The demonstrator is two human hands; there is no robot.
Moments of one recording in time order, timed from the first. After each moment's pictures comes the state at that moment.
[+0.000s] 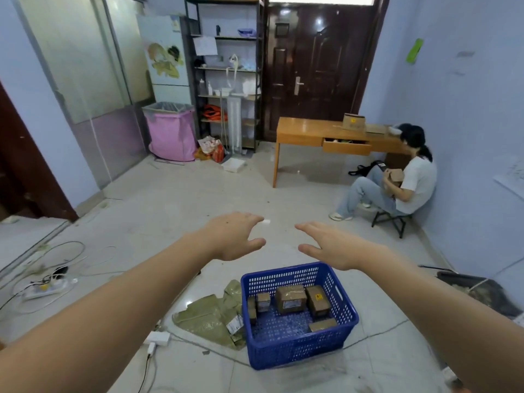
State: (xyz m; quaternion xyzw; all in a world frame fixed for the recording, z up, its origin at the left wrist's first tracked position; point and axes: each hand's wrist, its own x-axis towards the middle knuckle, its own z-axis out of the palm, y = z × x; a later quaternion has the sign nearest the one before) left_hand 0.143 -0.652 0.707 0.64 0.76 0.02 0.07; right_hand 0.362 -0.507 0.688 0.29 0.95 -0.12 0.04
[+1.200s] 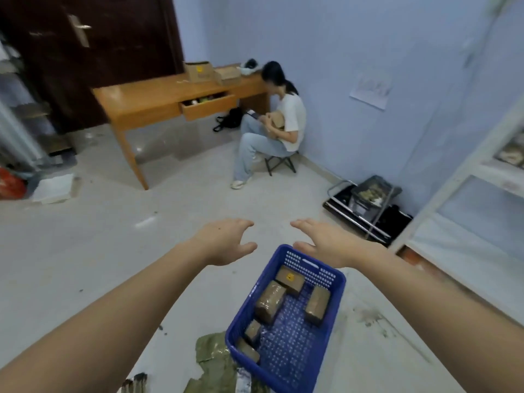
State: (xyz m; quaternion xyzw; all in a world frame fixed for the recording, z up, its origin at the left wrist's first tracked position) left_hand -0.145 -0.212 0.607 0.86 0.48 -0.08 0.15; right_hand 0.115 -0.269 0.600 0.62 0.76 -0.19 0.02
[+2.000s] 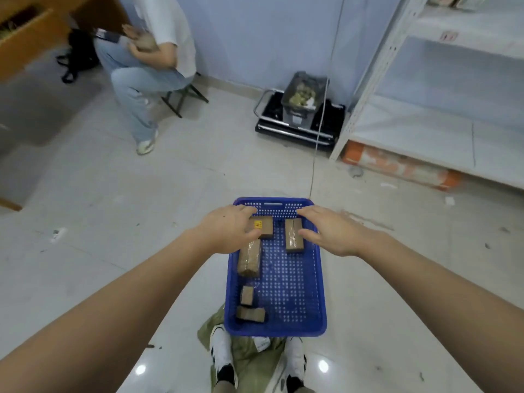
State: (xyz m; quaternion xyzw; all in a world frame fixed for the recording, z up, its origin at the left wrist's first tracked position) left_hand -0.006 -0.045 0.436 0.93 0.23 -0.23 0.19; right_hand 0.187 -0.225 0.419 0.79 0.53 -0.32 0.00
